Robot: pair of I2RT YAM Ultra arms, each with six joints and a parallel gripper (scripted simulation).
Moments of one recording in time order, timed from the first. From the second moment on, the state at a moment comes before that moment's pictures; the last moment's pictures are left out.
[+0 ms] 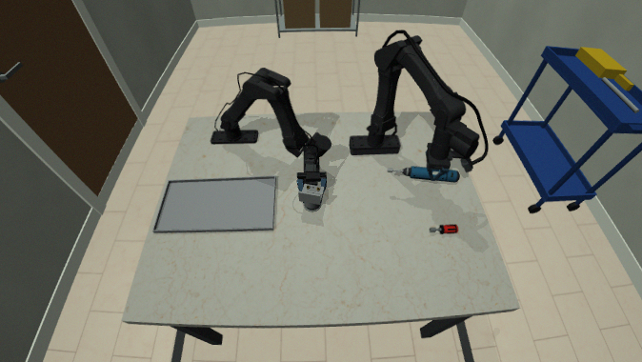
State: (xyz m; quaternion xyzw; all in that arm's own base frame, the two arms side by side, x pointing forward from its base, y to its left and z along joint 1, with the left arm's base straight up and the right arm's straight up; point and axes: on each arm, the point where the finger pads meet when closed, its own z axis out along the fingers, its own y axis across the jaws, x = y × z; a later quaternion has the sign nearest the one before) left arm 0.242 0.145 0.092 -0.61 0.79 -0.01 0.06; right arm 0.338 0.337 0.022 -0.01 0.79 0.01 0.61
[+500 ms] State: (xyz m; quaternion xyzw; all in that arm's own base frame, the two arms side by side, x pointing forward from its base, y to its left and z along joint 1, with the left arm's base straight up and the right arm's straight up) left arm 0.267 0.115 0.104 -0.52 0.84 -0.02 0.13; right arm 0.338 0.337 0.022 -0.01 0.79 0.01 0.61
